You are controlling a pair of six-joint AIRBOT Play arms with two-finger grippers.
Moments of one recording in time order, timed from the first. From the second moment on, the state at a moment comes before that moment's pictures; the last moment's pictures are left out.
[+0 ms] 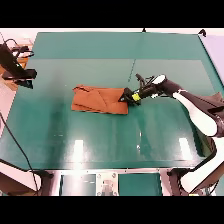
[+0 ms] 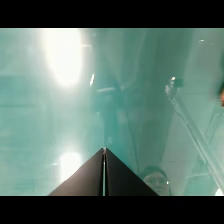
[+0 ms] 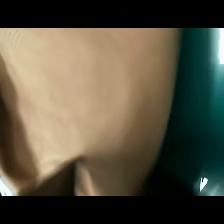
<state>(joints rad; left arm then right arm) 0.17 -1.76 1.94 1.53 -1.78 -1.41 0.19 -1.83 1.31 -0.64 1.06 1.41</state>
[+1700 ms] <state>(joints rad) -0.08 -1.76 1.94 1.33 -1.71 -1.45 -1.06 -1.41 1.70 -1.25 1.69 1.71</state>
